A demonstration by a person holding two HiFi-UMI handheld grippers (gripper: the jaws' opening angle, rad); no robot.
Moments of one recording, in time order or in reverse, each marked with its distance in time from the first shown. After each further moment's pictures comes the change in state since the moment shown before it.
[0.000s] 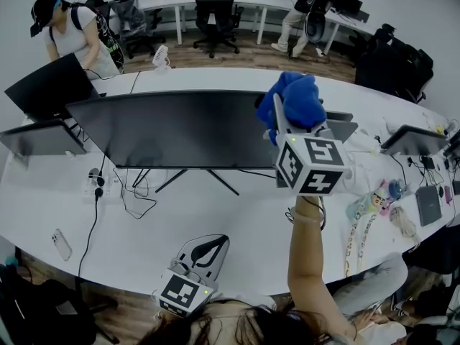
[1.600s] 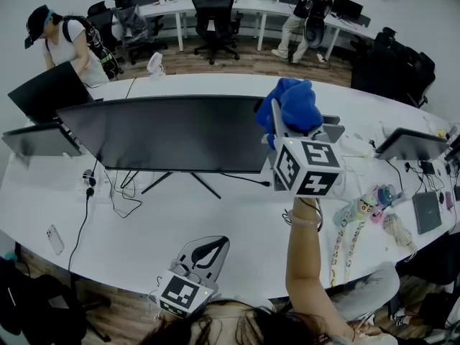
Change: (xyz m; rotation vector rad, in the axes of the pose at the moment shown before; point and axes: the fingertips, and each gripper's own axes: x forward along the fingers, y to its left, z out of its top) left arm 0.054 -0.058 0.019 -0.050 -0.007 0.039; right arm -0.026 -0.072 -0.004 0.035 -0.009 0.023
